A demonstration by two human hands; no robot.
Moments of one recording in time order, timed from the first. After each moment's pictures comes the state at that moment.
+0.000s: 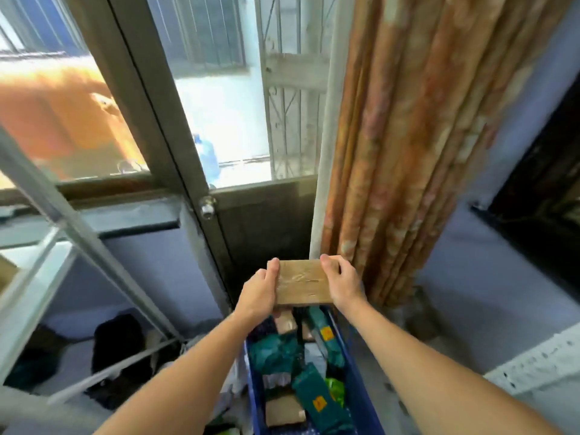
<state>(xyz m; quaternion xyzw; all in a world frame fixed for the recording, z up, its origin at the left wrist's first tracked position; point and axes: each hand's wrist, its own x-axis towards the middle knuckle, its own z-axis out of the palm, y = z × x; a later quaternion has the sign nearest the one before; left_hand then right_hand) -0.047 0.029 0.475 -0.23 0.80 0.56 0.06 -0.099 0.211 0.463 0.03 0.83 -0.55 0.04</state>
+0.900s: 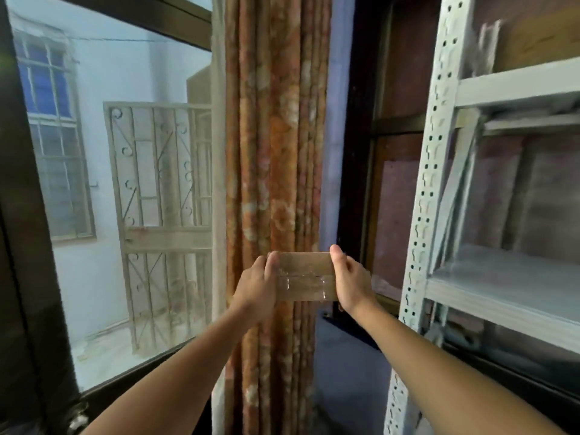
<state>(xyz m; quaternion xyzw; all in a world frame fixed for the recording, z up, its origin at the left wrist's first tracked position) -0.056 0.120 0.832 0.23 0.82 0.51 -0.12 0.001 0.305 0.832 0.11 0.80 -0.51 -0.30</state>
